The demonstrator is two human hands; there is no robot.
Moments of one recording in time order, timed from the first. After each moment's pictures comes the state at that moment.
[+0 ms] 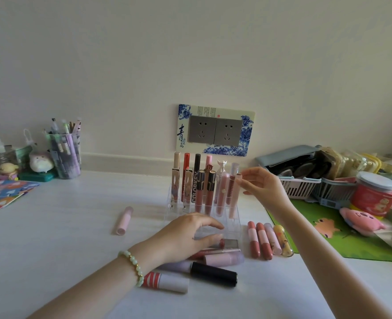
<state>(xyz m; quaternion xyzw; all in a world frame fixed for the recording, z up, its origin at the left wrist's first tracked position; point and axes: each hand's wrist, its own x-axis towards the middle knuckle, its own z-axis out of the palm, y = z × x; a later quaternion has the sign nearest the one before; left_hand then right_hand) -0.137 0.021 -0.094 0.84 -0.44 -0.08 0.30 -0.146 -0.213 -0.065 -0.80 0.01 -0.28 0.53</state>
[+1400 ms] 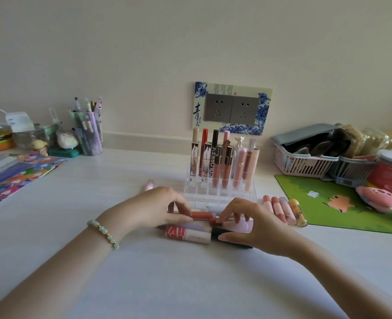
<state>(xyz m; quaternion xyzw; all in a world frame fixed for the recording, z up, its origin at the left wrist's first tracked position) -0.138 0.104 -0.080 0.91 -0.36 -0.08 0.18 -0.237 -0.125 -0.096 -0.95 -0.15 -0.09 0.27</state>
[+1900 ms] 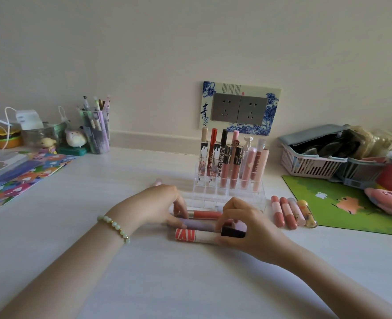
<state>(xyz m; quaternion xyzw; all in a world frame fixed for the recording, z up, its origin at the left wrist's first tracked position) -0.115 0.117 -0.091 0.91 -0.38 -0.07 0.15 -0.225 -0.102 -0.116 -0.94 -0.17 -0.13 0.26</state>
